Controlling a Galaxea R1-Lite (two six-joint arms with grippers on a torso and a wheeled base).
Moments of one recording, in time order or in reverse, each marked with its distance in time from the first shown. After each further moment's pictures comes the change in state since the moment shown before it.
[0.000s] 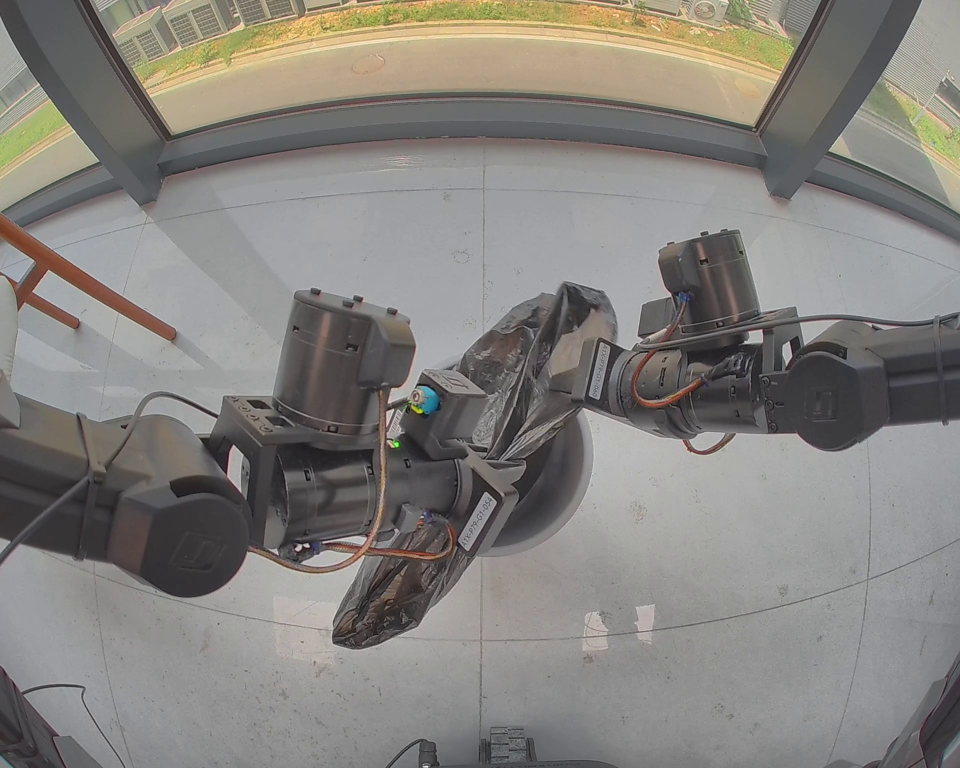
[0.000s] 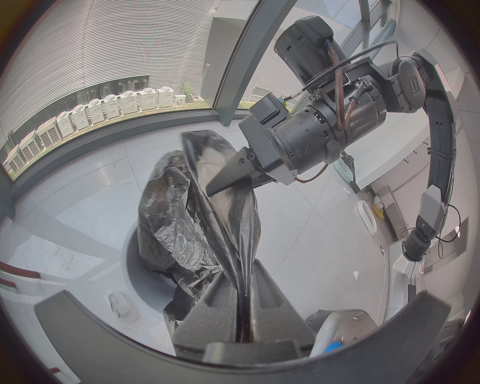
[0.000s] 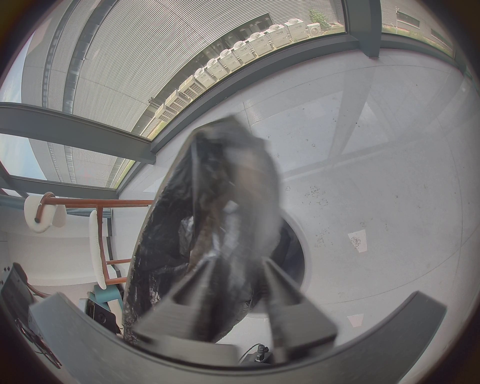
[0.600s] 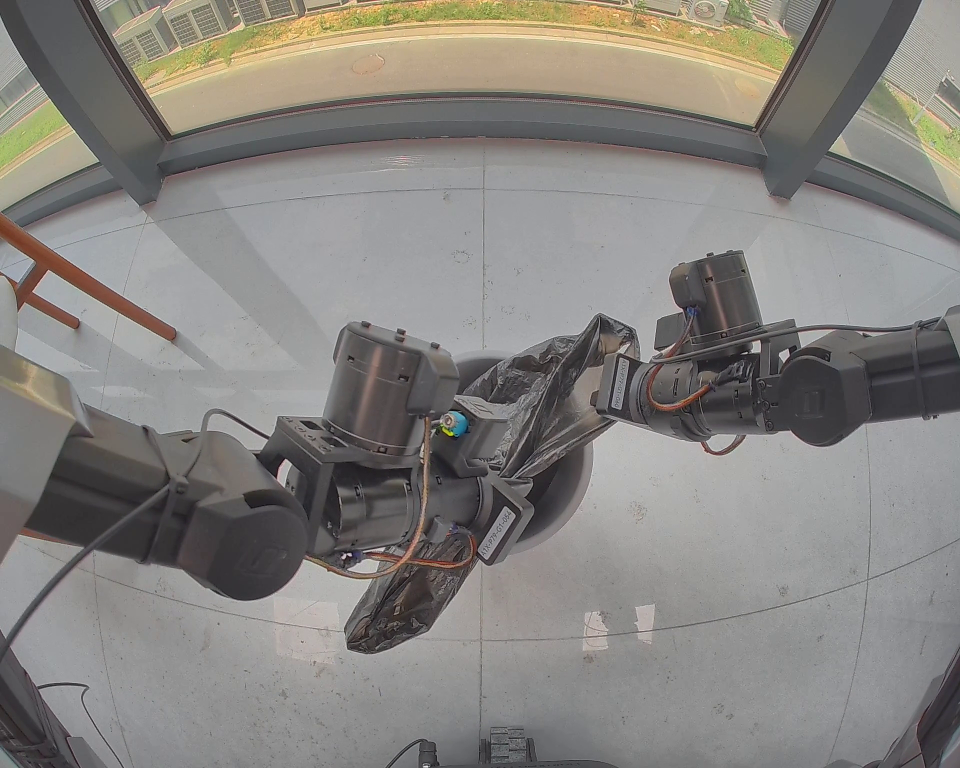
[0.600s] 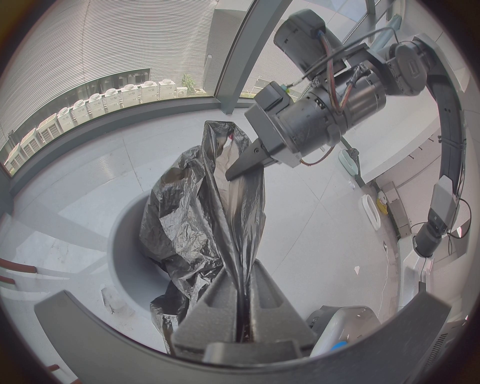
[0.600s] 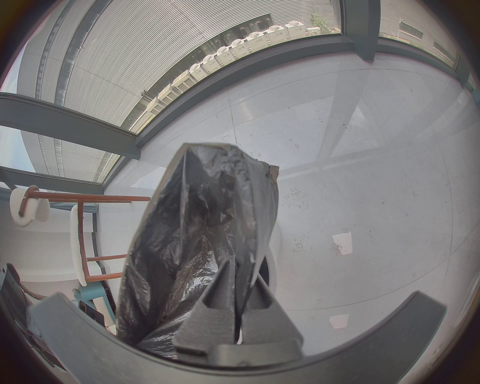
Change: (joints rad) left arm 0.001 0.114 -0.034 -0.021 0.029 -0.005; right arm -0.085 0.041 0.013 0.000 0.009 -0.077
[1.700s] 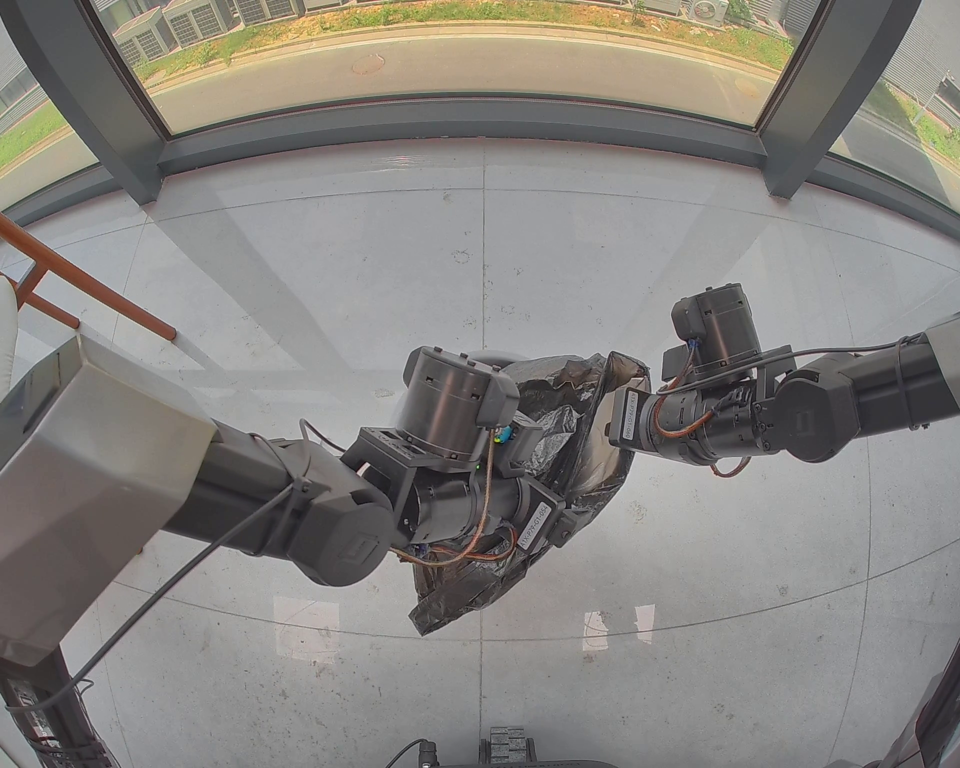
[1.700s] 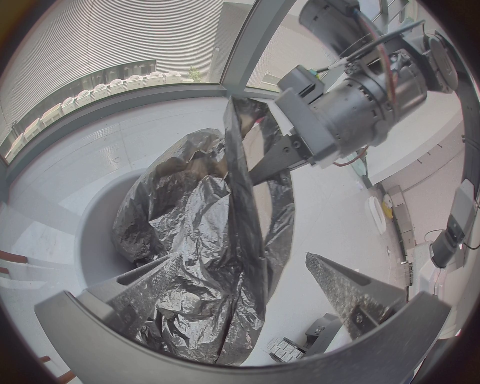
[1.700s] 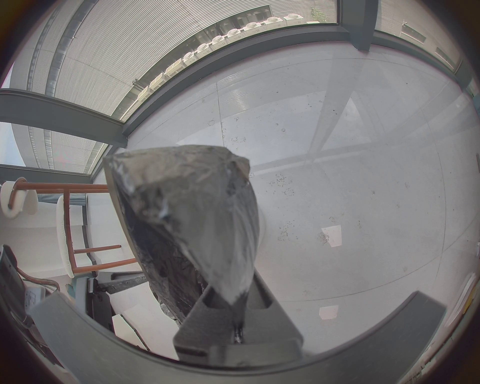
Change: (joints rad) left arm 0.000 0.183 -0.144 -0.013 0.044 -0.047; right arm -0.033 0.023 0.066 -0.004 0.007 -0.028
